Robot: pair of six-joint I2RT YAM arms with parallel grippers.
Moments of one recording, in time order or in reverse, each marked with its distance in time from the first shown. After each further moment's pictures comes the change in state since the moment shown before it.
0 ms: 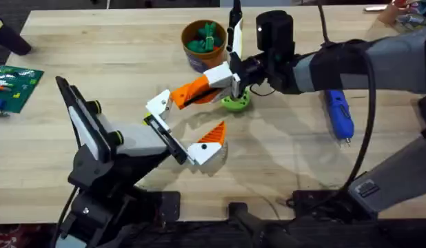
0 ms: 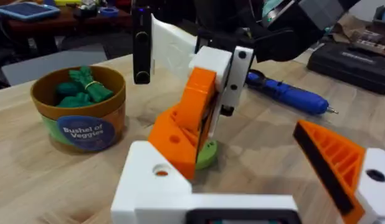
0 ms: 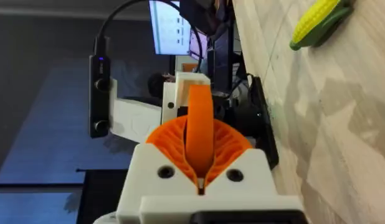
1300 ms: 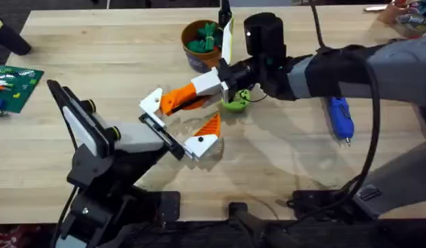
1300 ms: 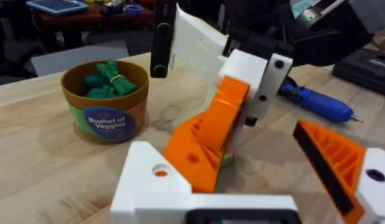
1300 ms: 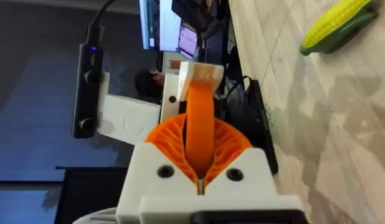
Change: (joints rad) left arm 0.019 0.000 0.001 -0.006 -0.065 -0.015; right arm 0.094 -0.039 -0.004 -0.025 0.094 -0.046
